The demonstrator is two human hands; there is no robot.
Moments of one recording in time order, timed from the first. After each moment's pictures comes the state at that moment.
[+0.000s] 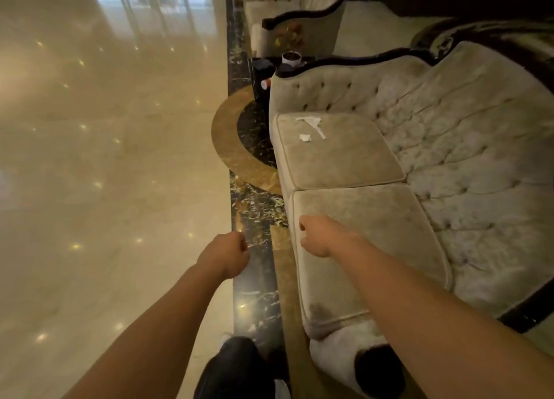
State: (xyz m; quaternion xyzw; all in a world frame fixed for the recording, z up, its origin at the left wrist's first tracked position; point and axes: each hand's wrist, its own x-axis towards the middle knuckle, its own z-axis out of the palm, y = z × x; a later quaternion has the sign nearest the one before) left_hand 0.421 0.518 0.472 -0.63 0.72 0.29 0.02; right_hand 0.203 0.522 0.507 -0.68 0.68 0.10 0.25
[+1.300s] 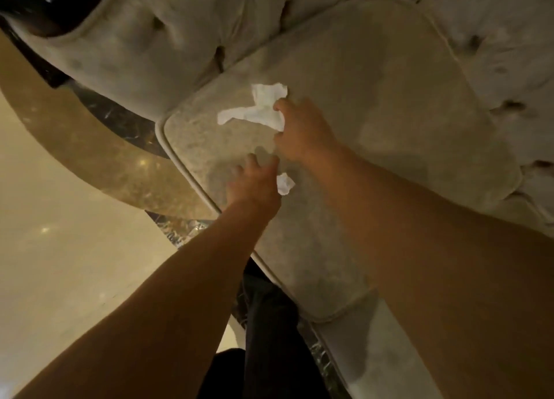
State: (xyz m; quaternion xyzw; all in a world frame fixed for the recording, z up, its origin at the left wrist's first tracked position) left_hand 0.010 -0.374 0.110 -0.42 0.82 0.26 0.29; right_hand -0.118 -0.379 0.133 -0.41 0.84 -0.04 0.35
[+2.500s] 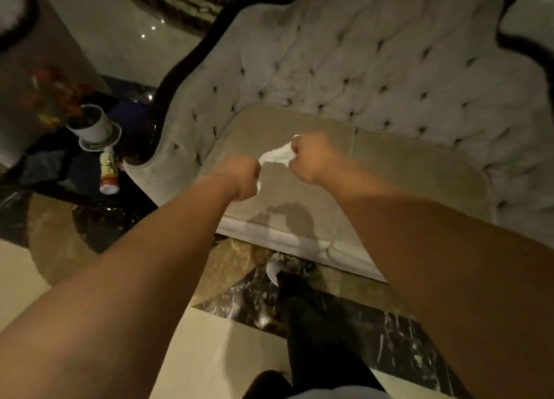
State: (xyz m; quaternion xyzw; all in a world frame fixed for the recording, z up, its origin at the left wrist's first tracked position) left_hand 0.229 -0.286 0.454 -0.04 0.98 0.13 0.17; right_hand 0.180 -0.127 0.488 -0.22 0.96 -0.13 0.13
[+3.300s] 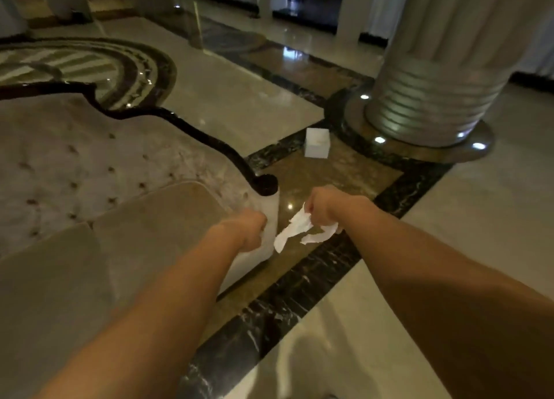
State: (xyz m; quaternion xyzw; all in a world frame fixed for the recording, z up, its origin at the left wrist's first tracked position) left_hand 0.441 0.349 0.574 0.47 0.86 -0.02 0.23; right_hand 0.556 0.500 0.620 0.29 0.92 -0.16 0.20
